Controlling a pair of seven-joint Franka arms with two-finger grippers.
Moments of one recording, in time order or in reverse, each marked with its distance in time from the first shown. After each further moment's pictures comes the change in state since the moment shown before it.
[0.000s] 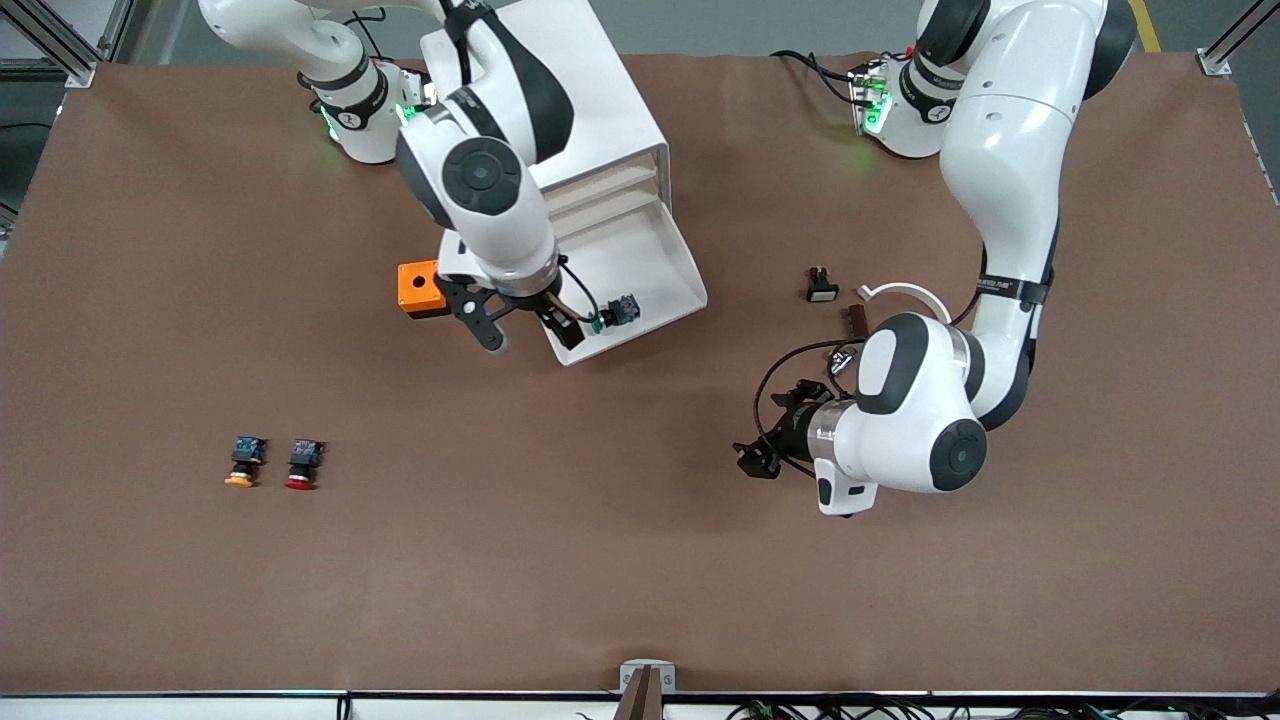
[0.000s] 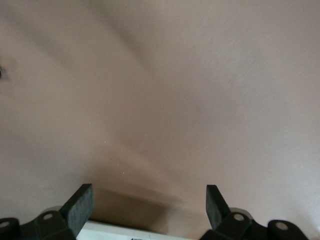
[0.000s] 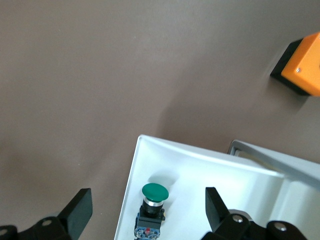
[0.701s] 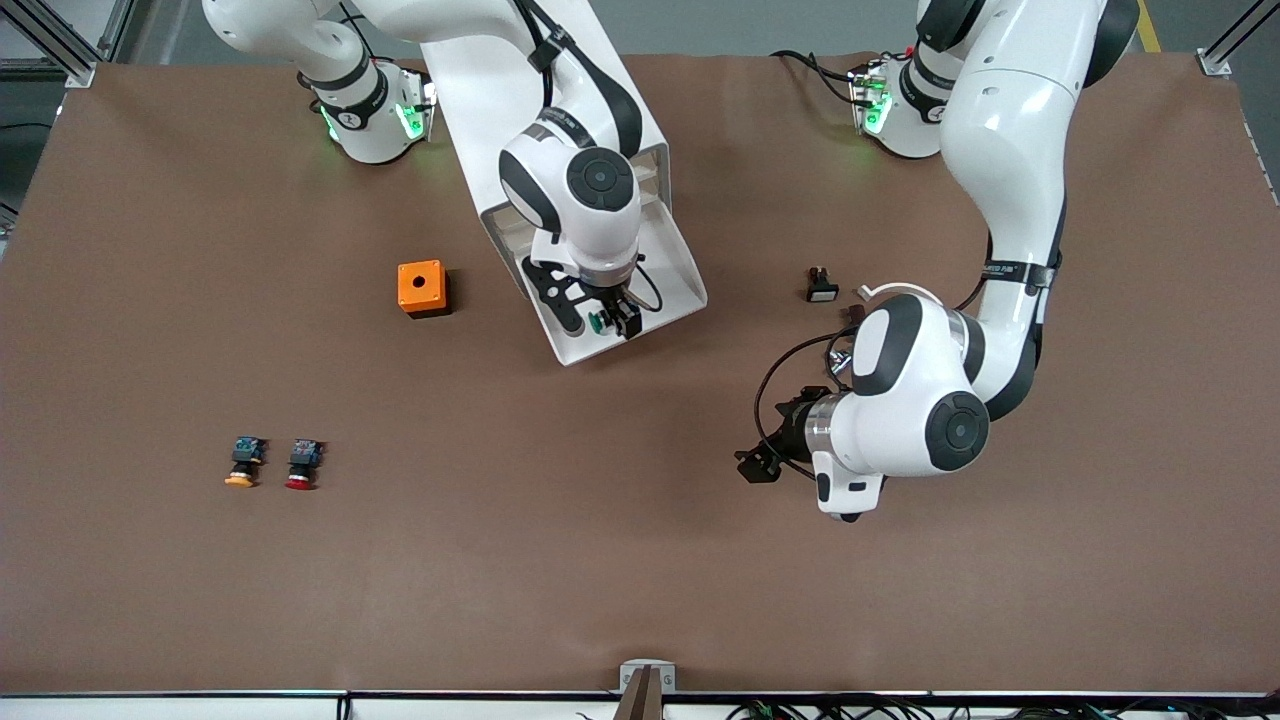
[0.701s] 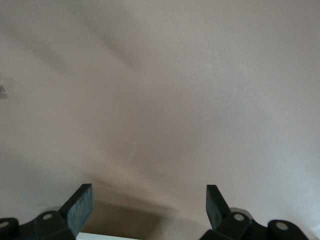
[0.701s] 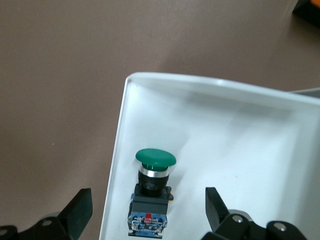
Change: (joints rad) left arm -0.021 -0.026 0.001 0.000 0.048 0.046 0.002; right arm 0.129 0.129 -0.001 -0.009 -0.033 0.120 0.201
